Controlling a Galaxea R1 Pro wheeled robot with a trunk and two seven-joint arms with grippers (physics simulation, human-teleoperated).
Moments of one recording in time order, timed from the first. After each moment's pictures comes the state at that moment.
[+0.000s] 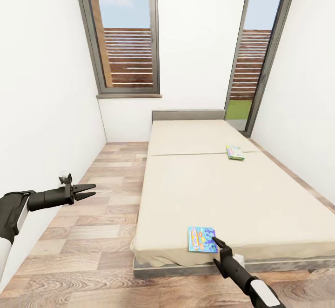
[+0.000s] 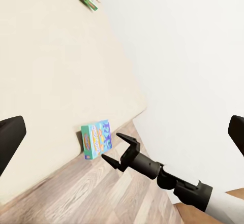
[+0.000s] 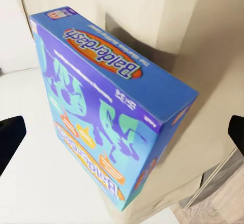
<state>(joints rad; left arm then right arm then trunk) -0.79 0.41 0.29 -0.77 -0.04 0.94 -1.57 -0.43 -0.03 -0.28 -0.44 -1.11 0.46 0.42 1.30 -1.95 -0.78</state>
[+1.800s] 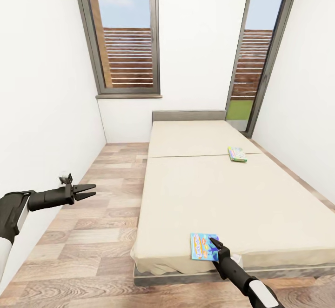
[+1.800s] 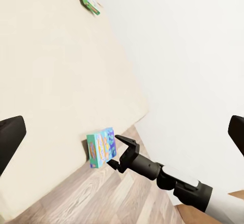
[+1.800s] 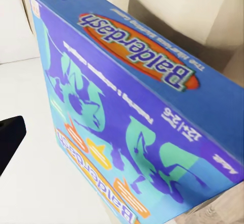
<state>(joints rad) -0.79 0.41 0.28 -0.77 -0.04 0.94 -1.57 -0.42 -0.03 -0.24 -0.44 -1.10 0.46 0.44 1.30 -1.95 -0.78</state>
